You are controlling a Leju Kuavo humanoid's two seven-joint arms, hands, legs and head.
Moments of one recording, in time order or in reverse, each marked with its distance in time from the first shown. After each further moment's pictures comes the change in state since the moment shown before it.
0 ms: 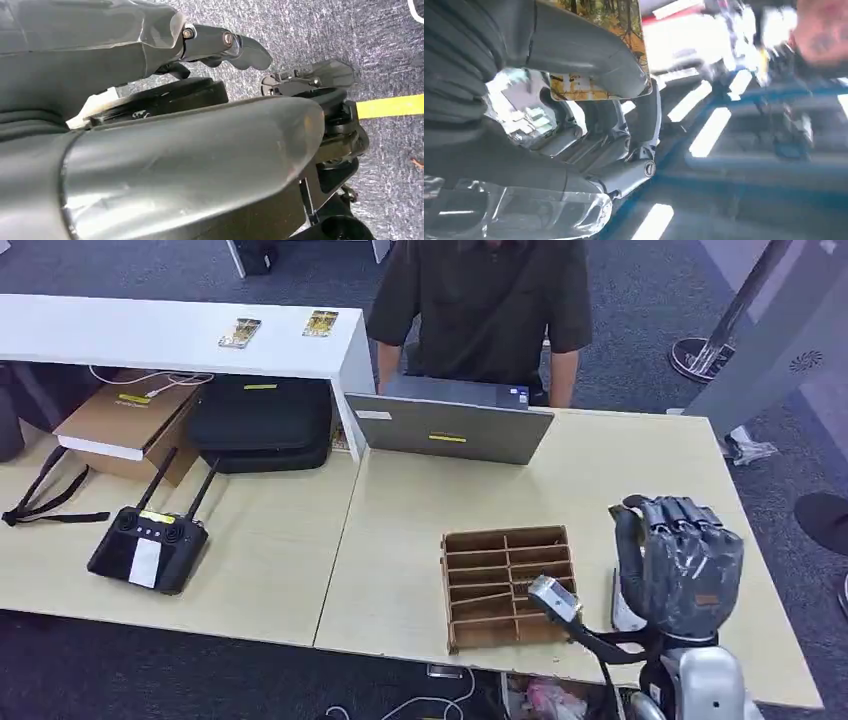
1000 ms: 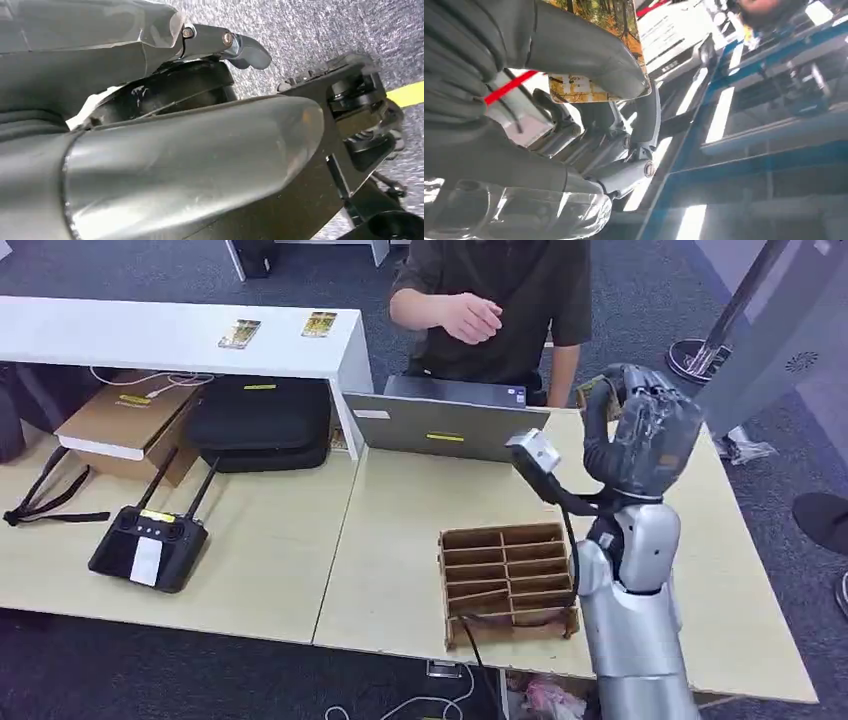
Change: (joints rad) left arm -0.016 -0.025 -0.082 0.000 -0.123 -0.029 0.084; right arm -0.564 0.425 -0.185 0.605 -0.099 -0.086 -0.209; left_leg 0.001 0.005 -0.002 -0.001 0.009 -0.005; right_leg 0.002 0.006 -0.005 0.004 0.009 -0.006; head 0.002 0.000
